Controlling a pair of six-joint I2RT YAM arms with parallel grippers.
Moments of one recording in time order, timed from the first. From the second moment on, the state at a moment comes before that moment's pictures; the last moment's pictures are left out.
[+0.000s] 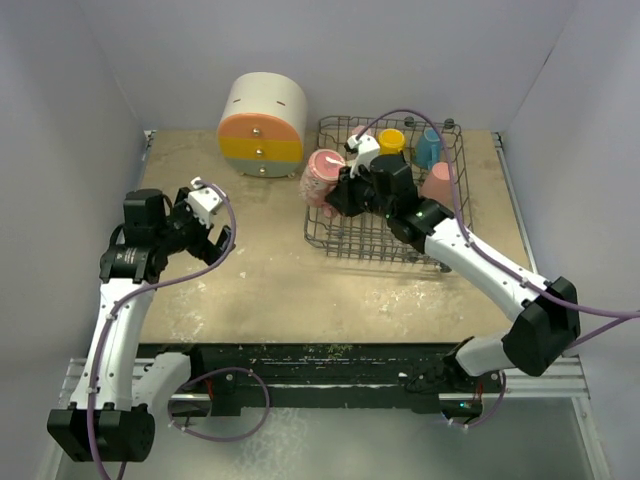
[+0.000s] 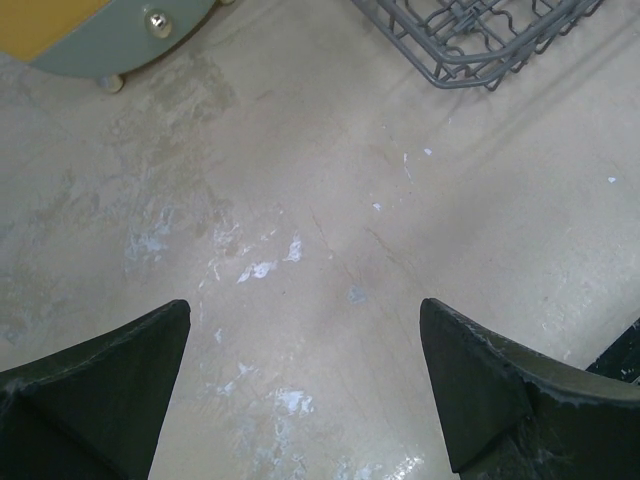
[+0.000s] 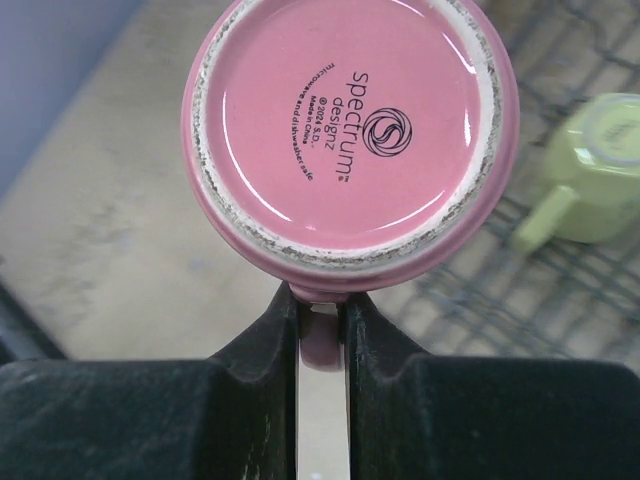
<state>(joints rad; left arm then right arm) 0.00 0.92 0.98 -0.72 0.51 0.50 0.61 1.42 1.21 -0.21 -0.05 0.21</state>
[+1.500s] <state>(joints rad) 0.00 0.72 1.02 -0.57 0.99 0.62 0.96 1.29 0.75 0.78 -0.31 1.55</state>
